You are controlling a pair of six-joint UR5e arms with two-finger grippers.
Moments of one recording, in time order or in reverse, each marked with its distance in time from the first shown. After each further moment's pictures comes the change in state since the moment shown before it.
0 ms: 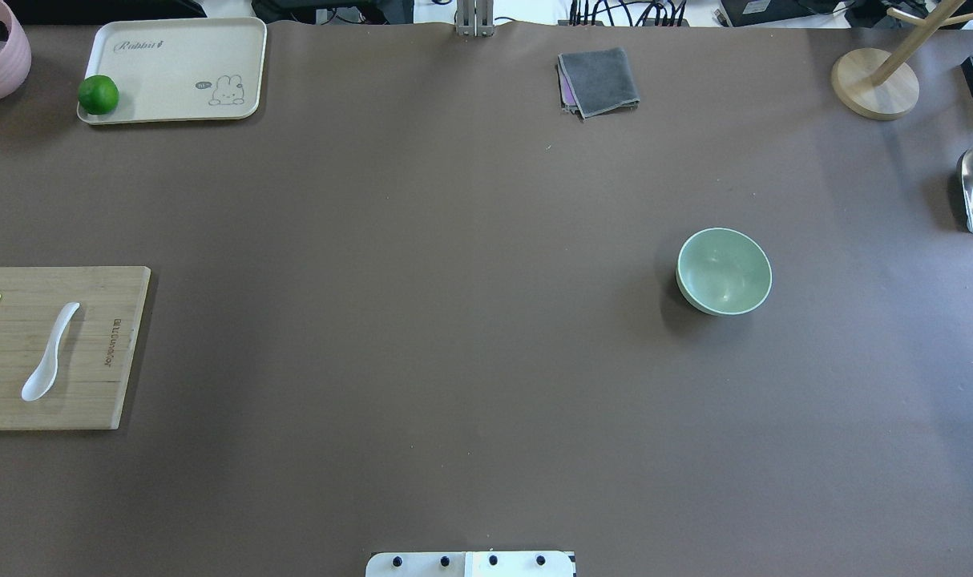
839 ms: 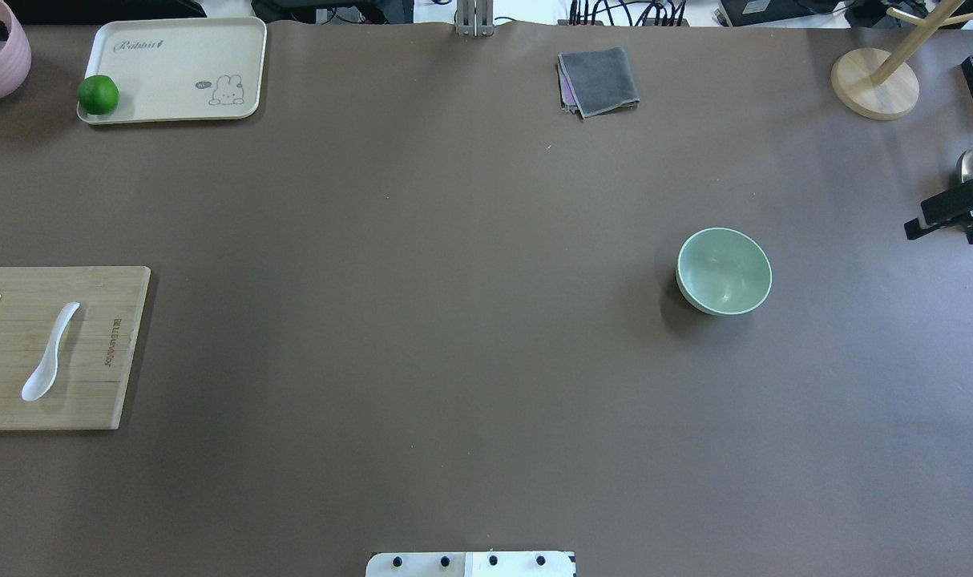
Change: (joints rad) left arm 0.198 -0.011 -0.013 -0.300 0.012 -0.612; right arm -0.349 0.007 0.066 0.288 -0.035 0.665
